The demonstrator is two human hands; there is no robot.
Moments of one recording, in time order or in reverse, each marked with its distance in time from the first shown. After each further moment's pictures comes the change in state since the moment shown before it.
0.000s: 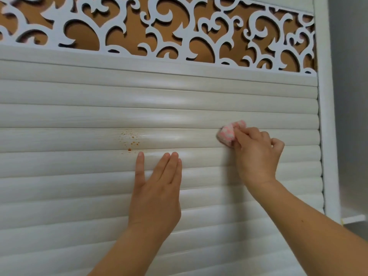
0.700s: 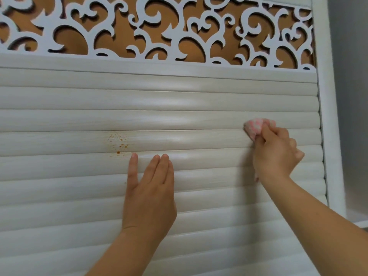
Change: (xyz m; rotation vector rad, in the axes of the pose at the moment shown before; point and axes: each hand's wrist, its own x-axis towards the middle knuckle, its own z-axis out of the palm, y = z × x) left_hand 0.007 0.015 -0.003 0.027 0.005 -0.089; right_hand 0.019 0.047 0.008 0.140 0.032 0.332
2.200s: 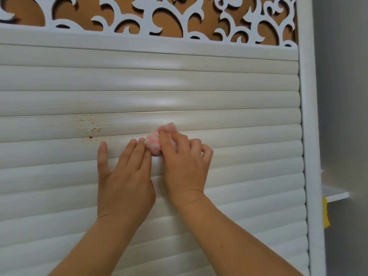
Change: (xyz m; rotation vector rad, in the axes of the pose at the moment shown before) left_hand -0.003 0.002 0.003 0.031 -0.011 -0.034; right_hand -0.115 -0.078 0.027 0.085 0.170 -0.531
